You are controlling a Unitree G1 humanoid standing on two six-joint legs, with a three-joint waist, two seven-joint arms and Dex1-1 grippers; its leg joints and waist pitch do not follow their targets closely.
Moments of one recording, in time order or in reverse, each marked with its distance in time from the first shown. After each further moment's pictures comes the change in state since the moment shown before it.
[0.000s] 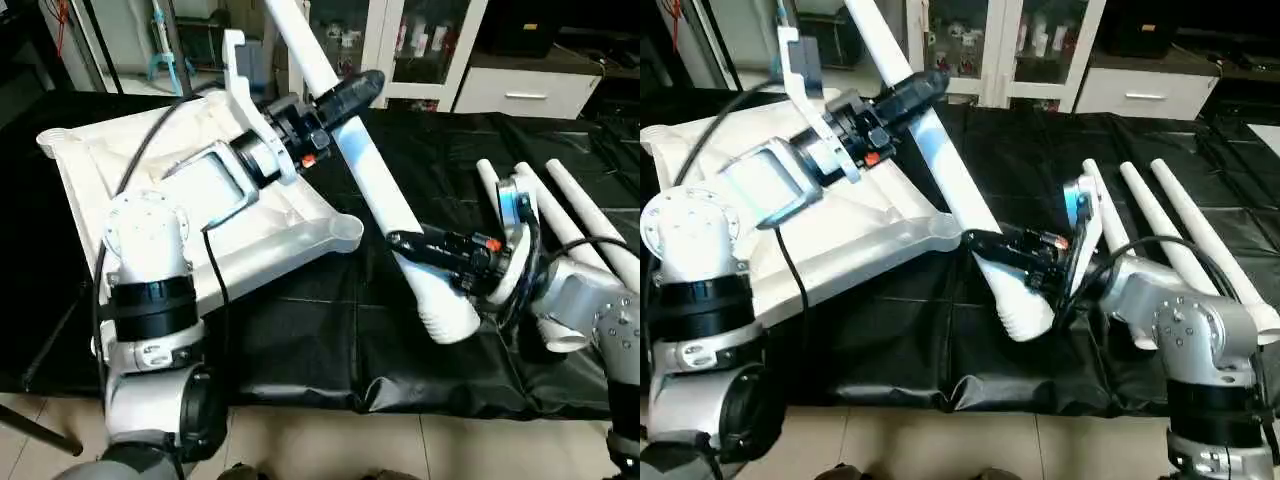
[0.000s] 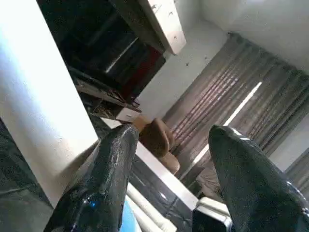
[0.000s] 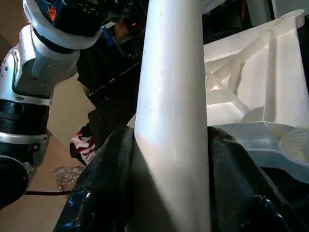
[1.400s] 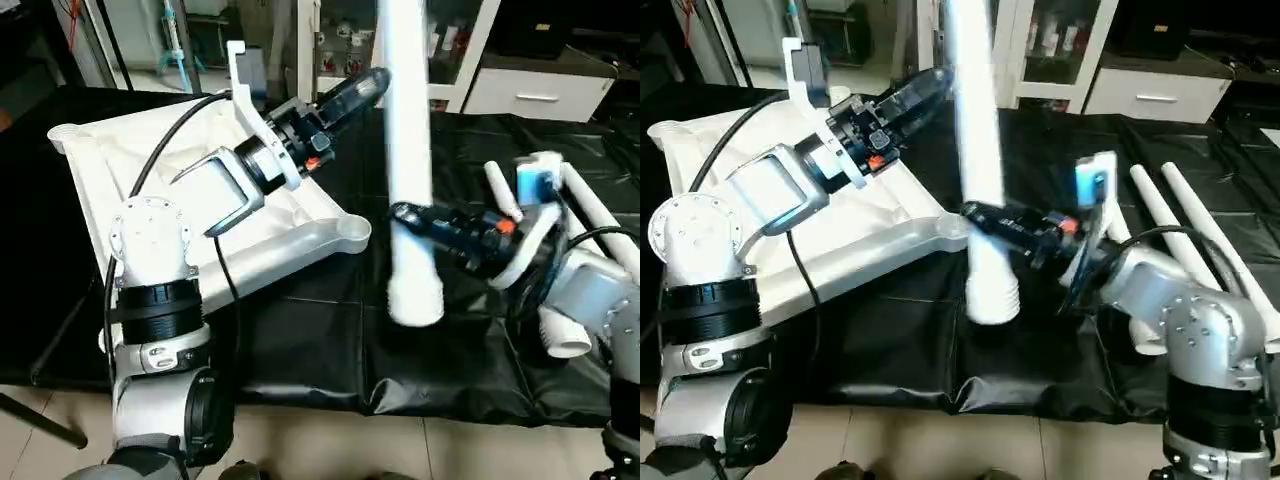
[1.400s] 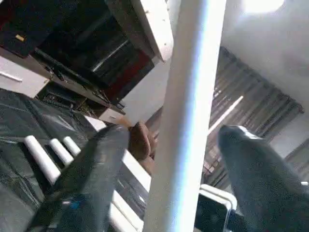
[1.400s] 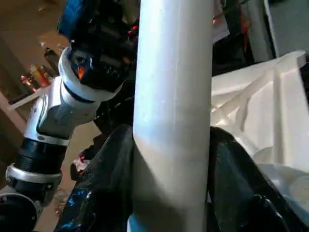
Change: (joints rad) left arm 0.018 -0.034 0.026 0.028 -0.115 0.015 0.028; right arm -0.009 0.030 -0.086 -0.077 0.116 -0.005 -0.107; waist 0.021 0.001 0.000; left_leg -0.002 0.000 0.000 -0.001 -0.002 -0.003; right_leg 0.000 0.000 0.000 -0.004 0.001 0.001
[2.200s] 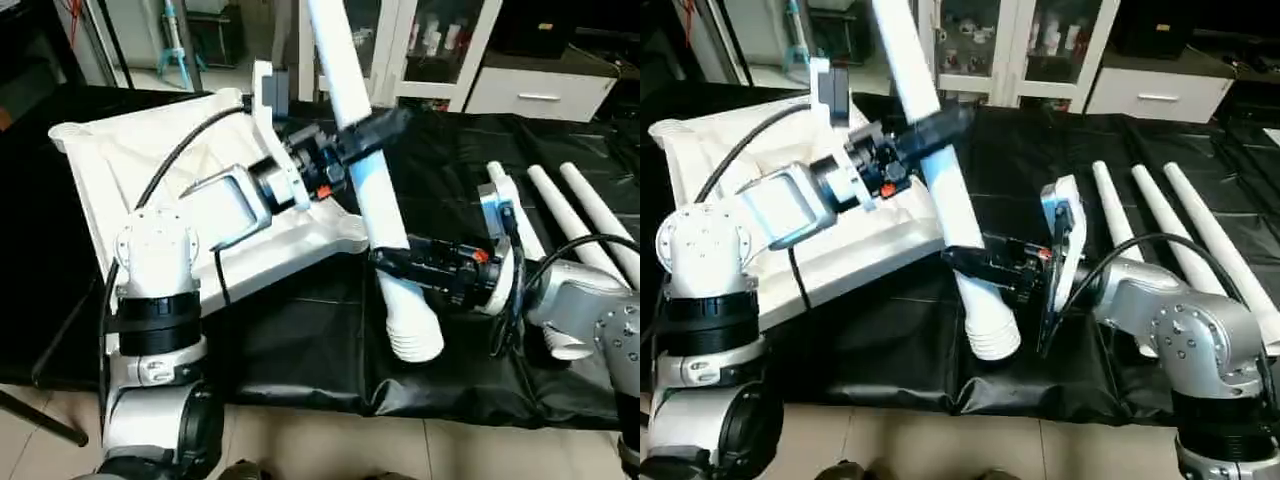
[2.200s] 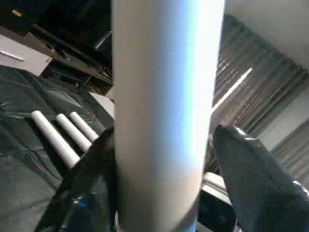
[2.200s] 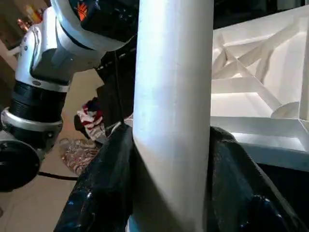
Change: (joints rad) left arm 0.057 0.031 -0.117 -0.045 0.026 0.026 -0.032; right arm 0.045 -0.083 0.169 -0.062 -0.078 0.001 0.060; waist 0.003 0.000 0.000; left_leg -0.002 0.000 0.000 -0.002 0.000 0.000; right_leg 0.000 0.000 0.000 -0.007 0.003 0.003
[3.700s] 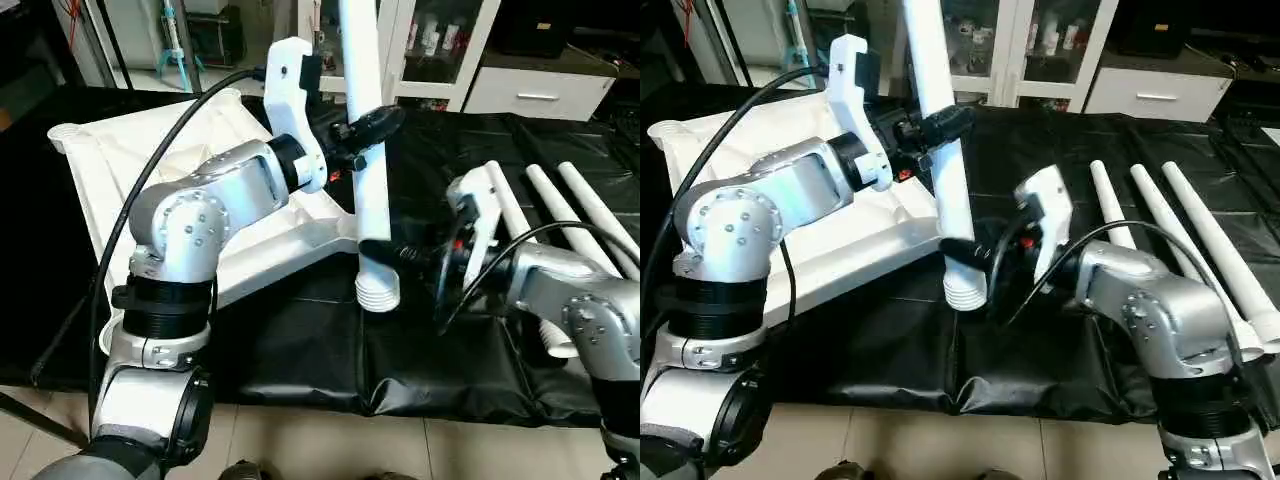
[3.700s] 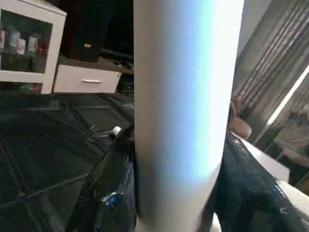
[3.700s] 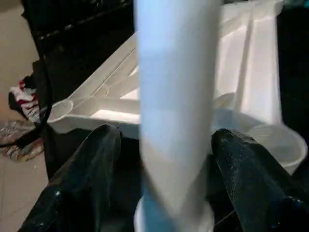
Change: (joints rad) left arm -0.083 0.068 -0.218 -0.012 0.343 -0.186 0.030; right arm -0.073 0.010 0.146 0.079 -0.232 -0.114 -0.096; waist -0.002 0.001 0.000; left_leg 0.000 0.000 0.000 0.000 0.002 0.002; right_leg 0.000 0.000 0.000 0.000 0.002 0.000
